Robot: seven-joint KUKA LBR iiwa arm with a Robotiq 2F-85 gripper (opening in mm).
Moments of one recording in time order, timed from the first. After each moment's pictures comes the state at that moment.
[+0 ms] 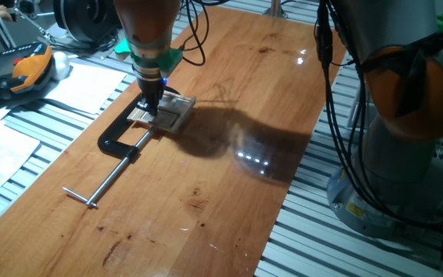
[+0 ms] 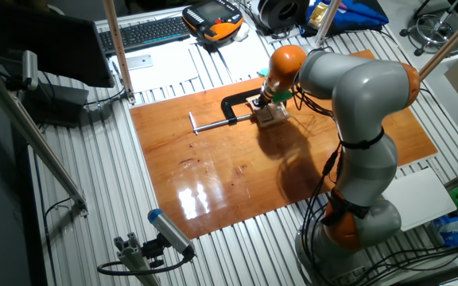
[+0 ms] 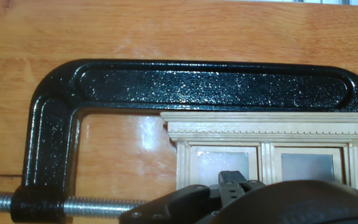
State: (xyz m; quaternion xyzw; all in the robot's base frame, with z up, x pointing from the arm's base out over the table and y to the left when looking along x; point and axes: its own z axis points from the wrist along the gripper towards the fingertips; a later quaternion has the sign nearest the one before) arm 0.619 0.005 0.048 -0.04 0.99 -0.01 0.09
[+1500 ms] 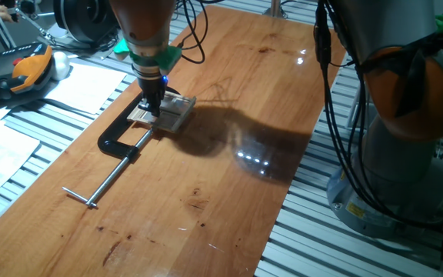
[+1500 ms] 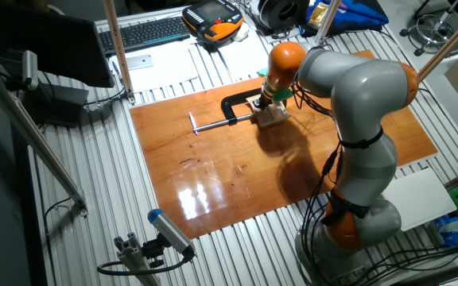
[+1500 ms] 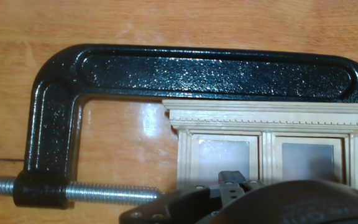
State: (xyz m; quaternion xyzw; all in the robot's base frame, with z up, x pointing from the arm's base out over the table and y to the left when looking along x) arm 0.612 0.005 0.048 -0.05 1.00 -0.01 0.07
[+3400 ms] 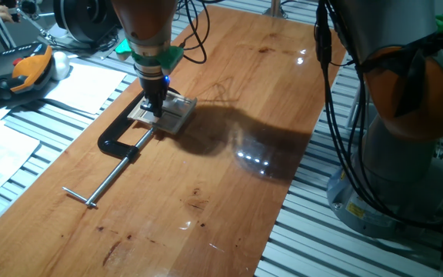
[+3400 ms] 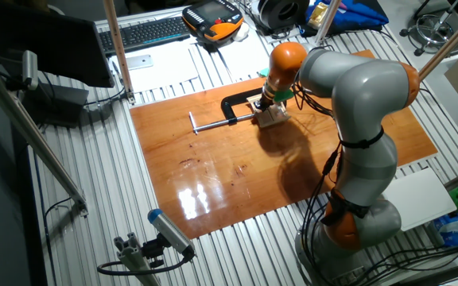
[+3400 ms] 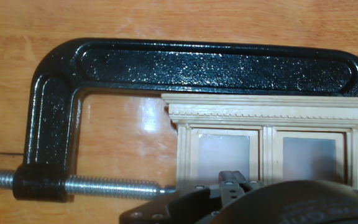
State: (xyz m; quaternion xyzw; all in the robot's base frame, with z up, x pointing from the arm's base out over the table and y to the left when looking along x) arm 0.605 0.004 0.047 -0.05 1.00 0.00 0.07
